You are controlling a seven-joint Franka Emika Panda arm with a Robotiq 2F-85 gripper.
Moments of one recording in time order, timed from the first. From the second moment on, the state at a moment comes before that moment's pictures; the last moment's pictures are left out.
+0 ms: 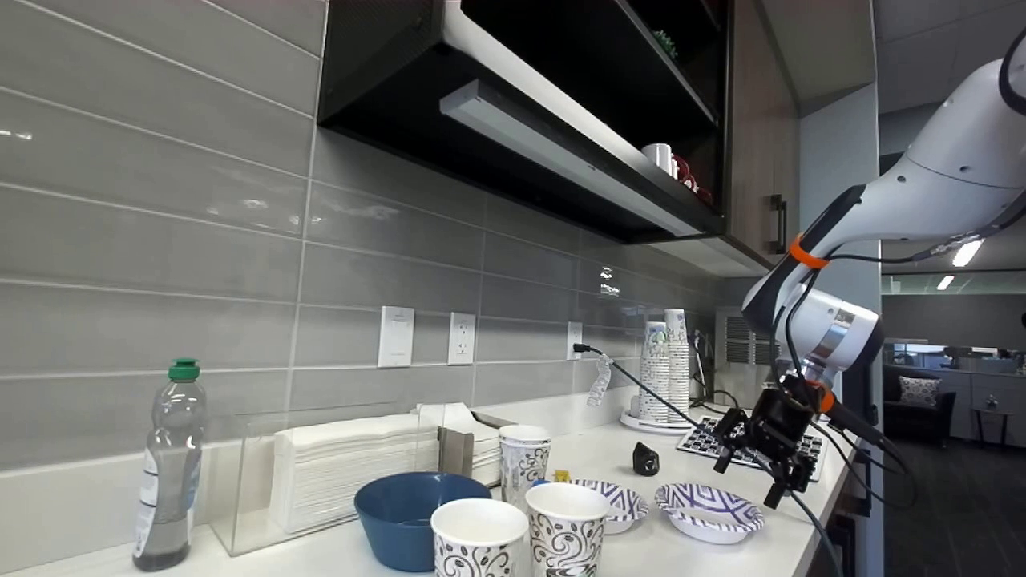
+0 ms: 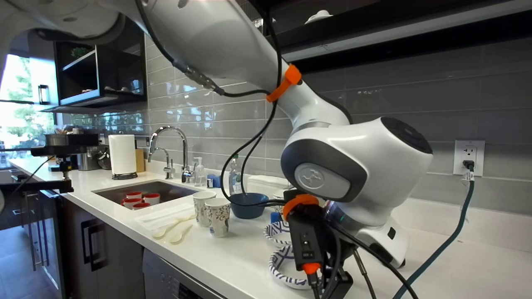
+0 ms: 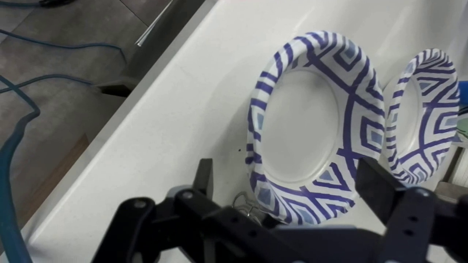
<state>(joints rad) -0.34 0.23 -0.29 -2.14 0.73 2.13 -0.38</state>
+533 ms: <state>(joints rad) -0.33 0.26 -0.27 -2.13 0.66 2.17 -0.34</state>
